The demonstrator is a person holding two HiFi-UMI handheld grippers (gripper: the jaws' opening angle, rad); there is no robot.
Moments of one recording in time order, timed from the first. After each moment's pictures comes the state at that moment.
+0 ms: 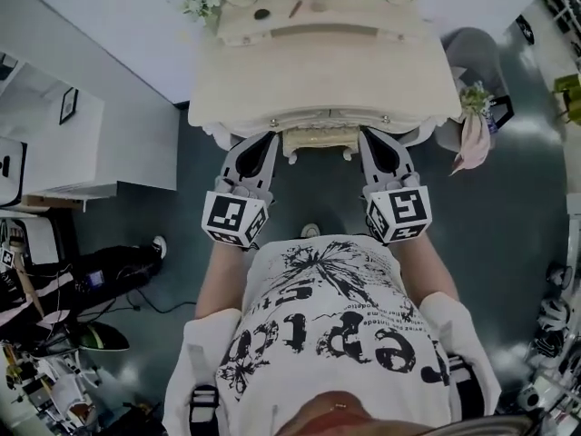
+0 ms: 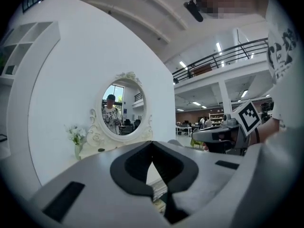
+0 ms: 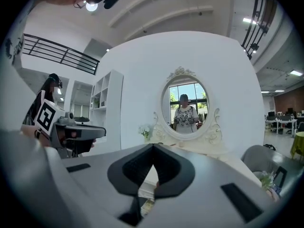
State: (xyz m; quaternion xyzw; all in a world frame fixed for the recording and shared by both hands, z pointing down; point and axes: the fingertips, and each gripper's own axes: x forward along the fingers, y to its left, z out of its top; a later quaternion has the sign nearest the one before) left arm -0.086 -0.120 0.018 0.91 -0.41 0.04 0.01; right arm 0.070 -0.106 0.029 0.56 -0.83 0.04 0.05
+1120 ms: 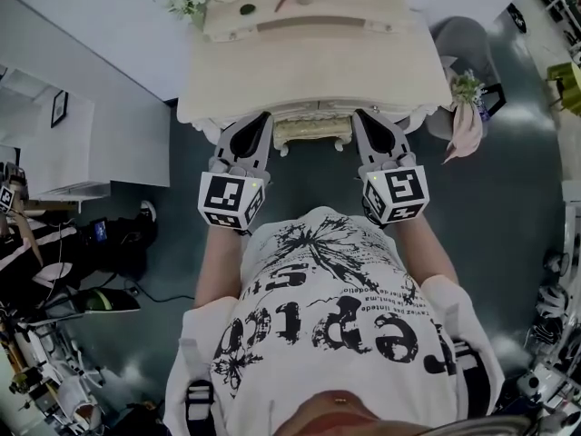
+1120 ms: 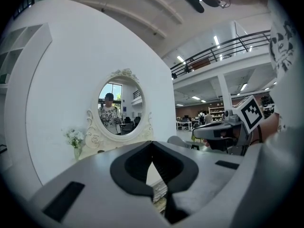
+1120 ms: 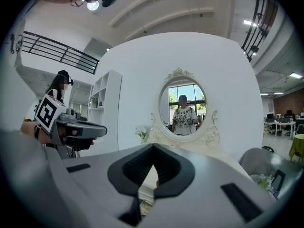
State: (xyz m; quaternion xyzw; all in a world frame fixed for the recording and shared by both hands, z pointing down) left arm -0.079 -0.160 0.007 0.91 -0.41 0.07 0.01; right arm 0.074 -0.140 0.018 0.57 -0.82 0.04 0.06
